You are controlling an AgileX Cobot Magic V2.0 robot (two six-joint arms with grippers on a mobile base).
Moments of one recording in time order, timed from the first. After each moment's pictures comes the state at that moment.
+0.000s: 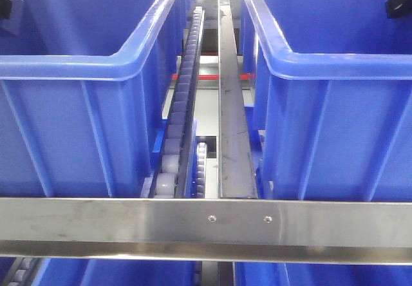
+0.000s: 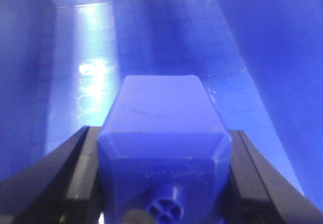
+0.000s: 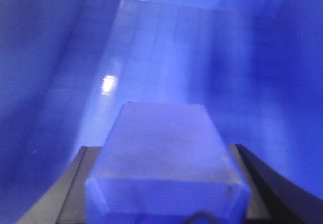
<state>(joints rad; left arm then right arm) -0.19 1.17 -0.76 -0.26 0.14 0.26 0.07 1.26 -0.81 0.05 0.11 -0.03</state>
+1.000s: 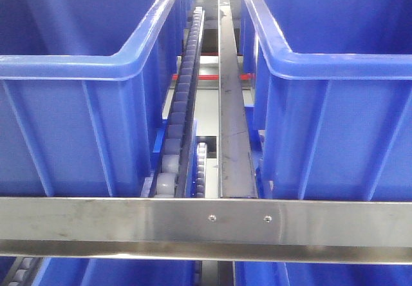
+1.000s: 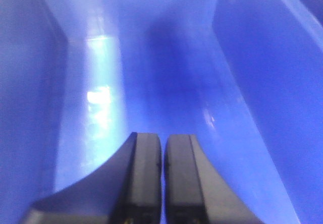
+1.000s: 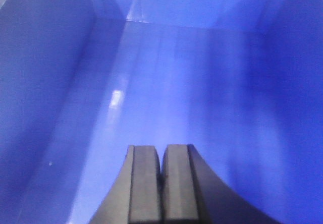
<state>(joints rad) -0.19 1.10 -0.77 -0.27 0.12 0.26 0.07 1.17 -0.81 0.06 0.15 -0.03</state>
